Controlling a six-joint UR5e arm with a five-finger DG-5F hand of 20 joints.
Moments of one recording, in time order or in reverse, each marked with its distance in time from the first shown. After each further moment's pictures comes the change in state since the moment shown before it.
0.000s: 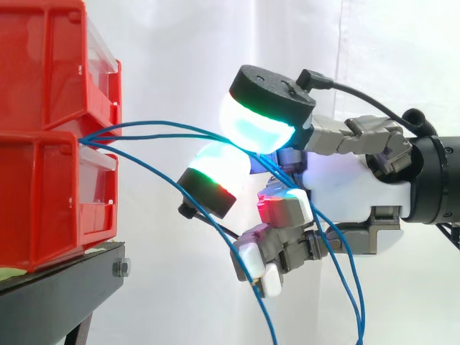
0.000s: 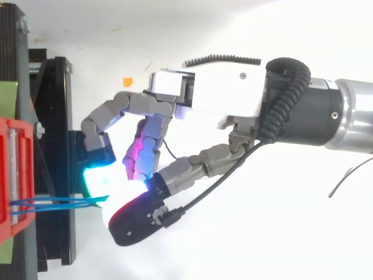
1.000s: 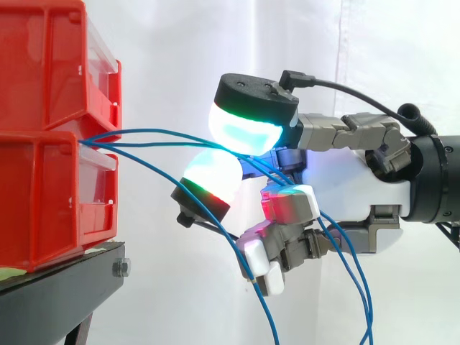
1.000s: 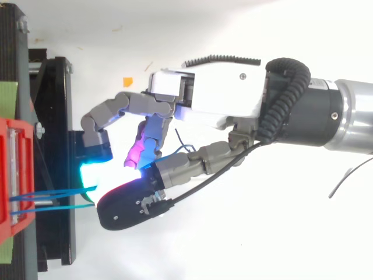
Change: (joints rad) arm 0.001 0.000 0.001 0.001 0.002 0.000
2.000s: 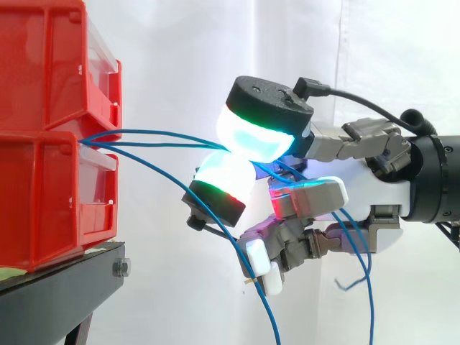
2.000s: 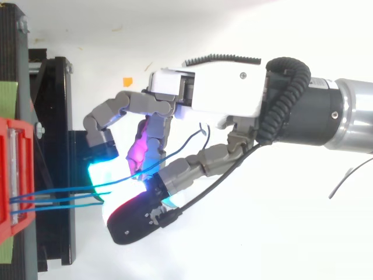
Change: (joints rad) arm -0.001 0.000 0.000 -0.002 0.000 0.000
